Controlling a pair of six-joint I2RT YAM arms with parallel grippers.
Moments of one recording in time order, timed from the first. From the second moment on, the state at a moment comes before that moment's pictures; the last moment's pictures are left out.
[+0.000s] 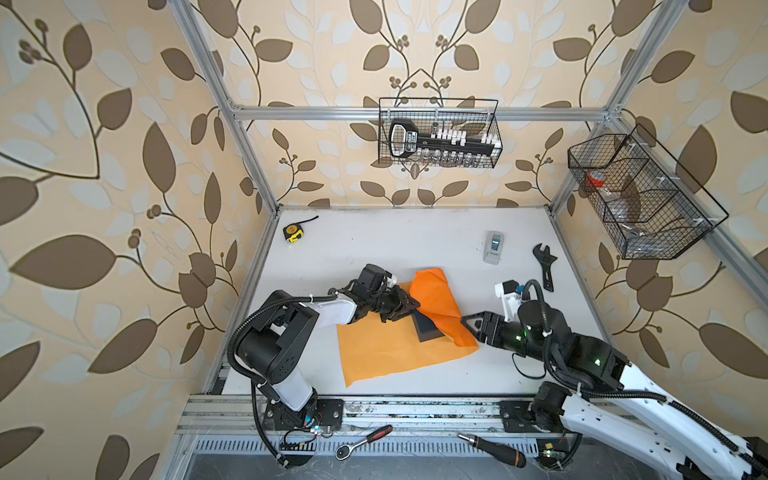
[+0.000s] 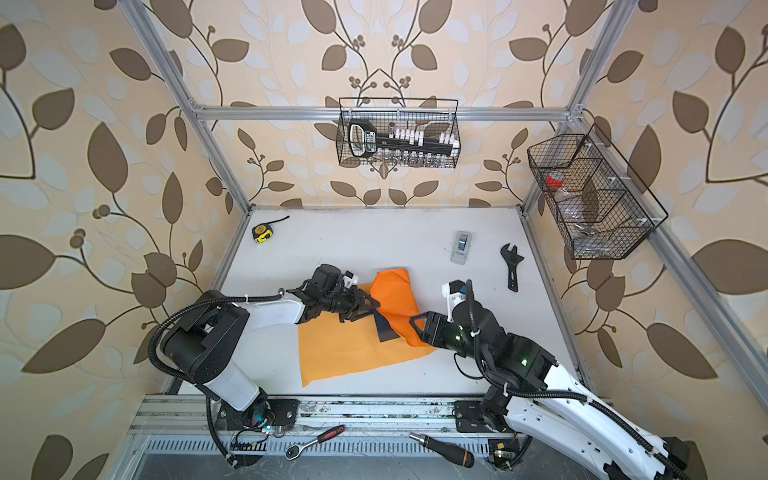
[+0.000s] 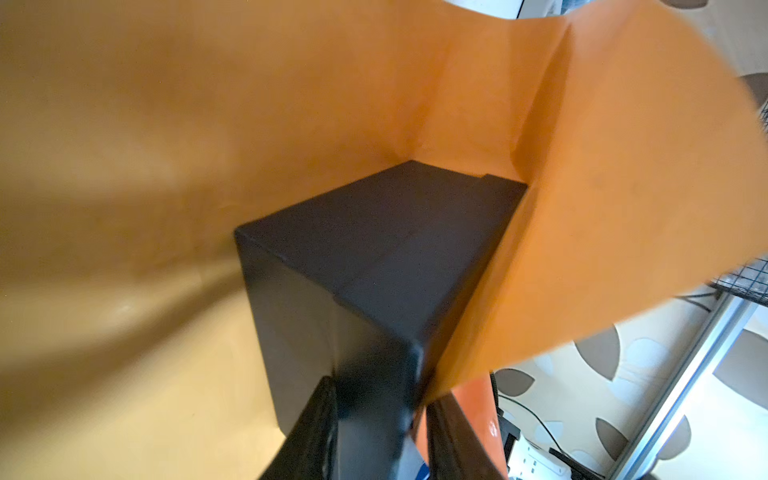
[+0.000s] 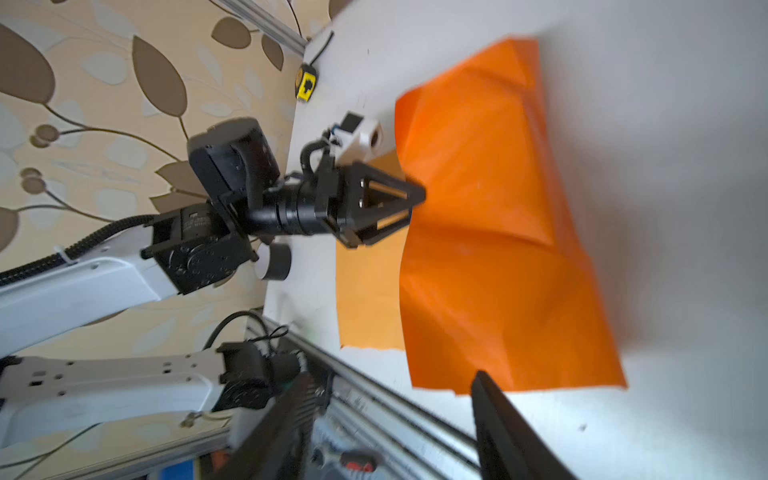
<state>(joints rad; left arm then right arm) -0.52 1.64 0.73 0.15 0.68 -1.13 0.76 0.70 0.78 -0.66 0.02 0.93</state>
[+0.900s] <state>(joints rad) -0.36 1.64 0.88 -0.21 0.65 -0.92 0.53 1.32 0.50 0.07 -0.39 0.69</state>
